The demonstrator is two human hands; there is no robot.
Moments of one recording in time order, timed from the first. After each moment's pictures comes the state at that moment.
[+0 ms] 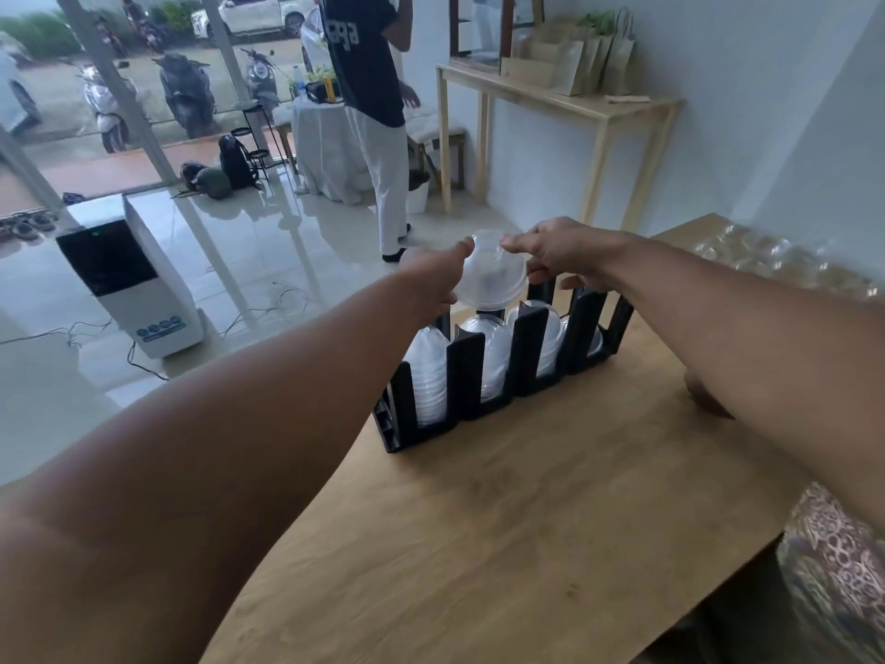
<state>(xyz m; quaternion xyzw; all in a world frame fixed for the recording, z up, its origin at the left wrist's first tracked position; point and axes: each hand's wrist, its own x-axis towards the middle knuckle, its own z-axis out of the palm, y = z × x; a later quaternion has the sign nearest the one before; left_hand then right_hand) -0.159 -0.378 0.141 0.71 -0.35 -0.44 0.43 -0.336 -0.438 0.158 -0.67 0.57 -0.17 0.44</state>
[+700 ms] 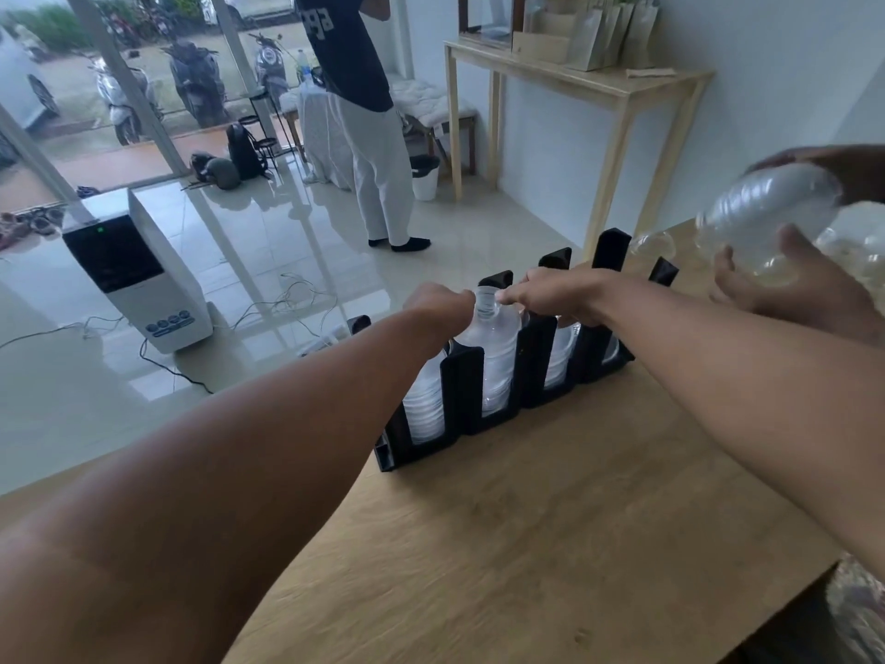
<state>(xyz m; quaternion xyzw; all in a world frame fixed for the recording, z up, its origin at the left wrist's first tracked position) -0.166 -0.412 0.090 0.80 -0.42 -0.35 0.26 -0.327 -0.482 0.091 -0.70 0.57 -0.02 0.44</state>
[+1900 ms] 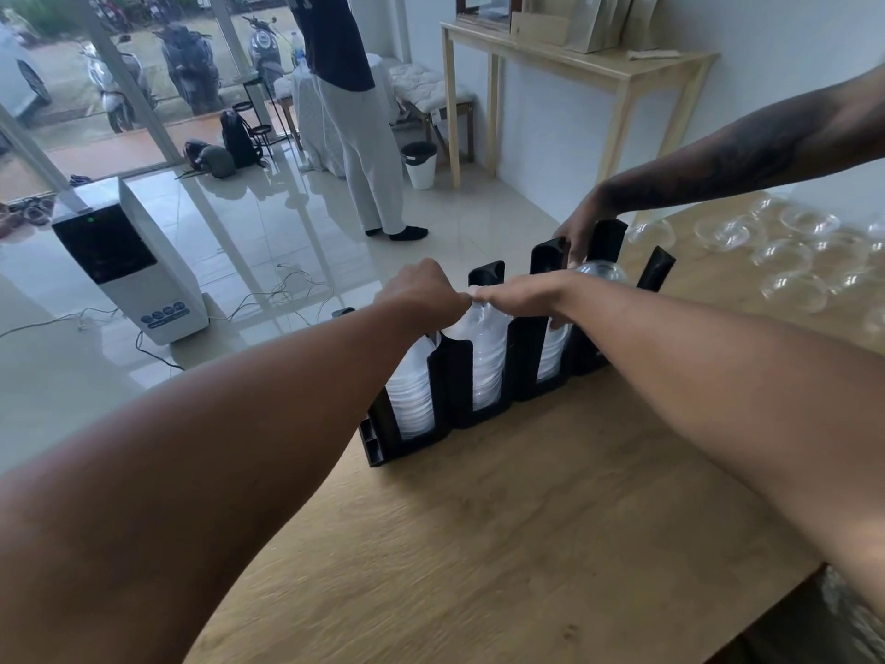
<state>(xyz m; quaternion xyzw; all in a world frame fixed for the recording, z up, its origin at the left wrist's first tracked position) -0.157 -0.427 0.087 0.79 -0.57 -0.18 0.11 -0.308 -0.475 0.088 -0.71 0.56 0.08 0.42</state>
